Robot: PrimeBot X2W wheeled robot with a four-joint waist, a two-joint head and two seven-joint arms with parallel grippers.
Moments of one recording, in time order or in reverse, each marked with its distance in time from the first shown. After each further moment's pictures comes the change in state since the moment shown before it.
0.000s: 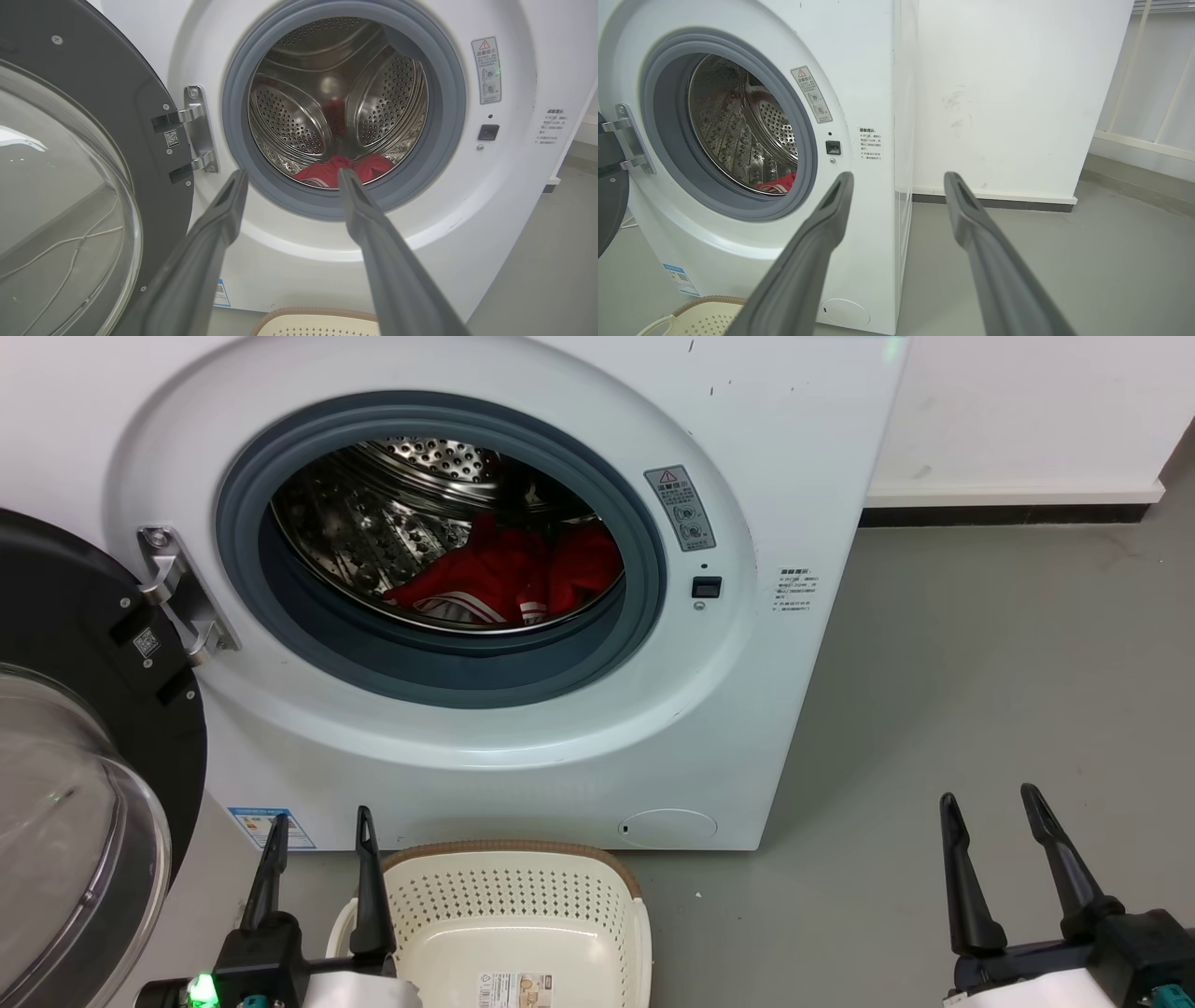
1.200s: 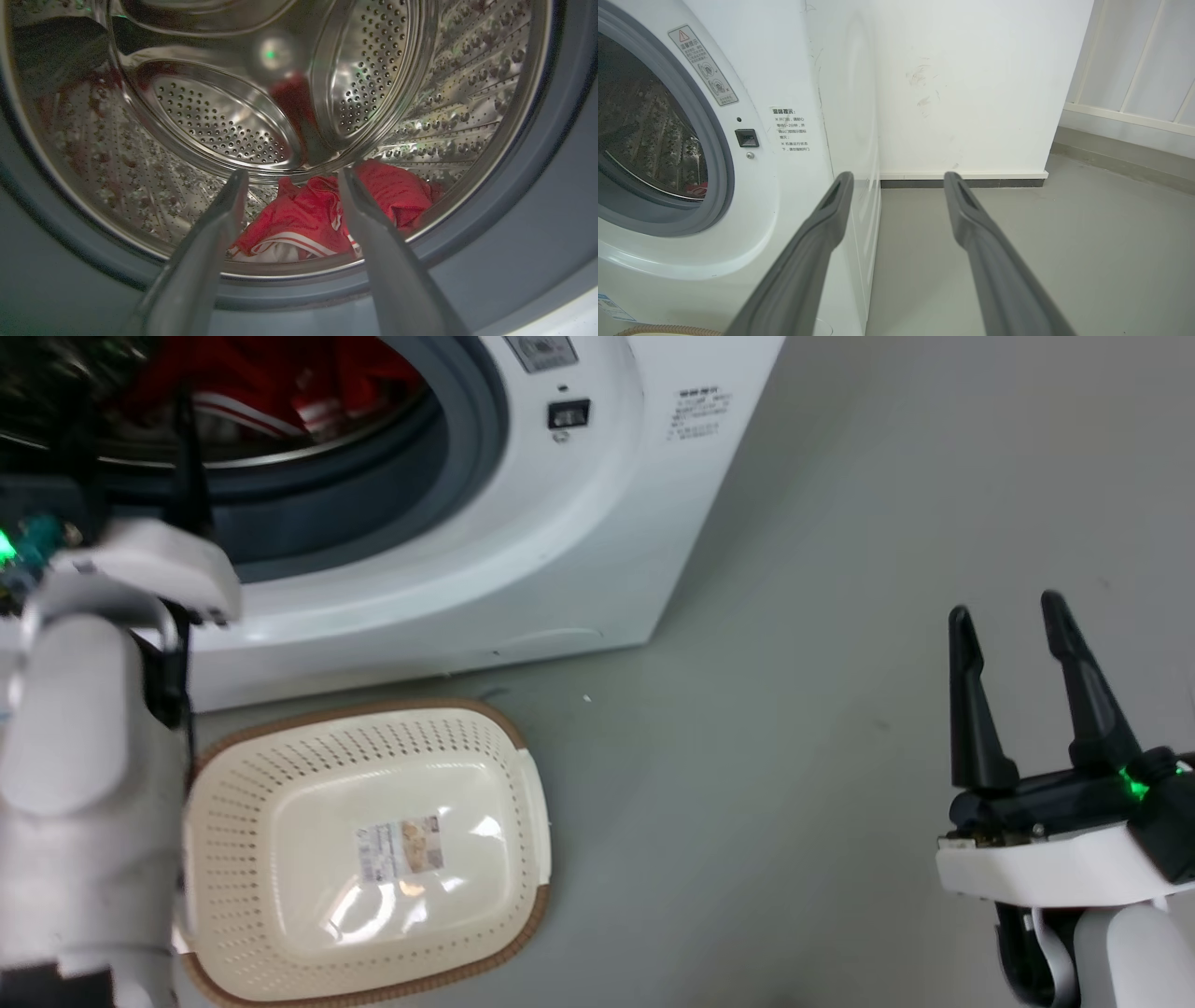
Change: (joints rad) left arm -0.879 0.233 0.101 0.621 0.044 -0.179 0.006; right arm -0.256 -0.001 0.042 -0.065 0.065 0.000 0.000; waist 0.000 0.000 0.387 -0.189
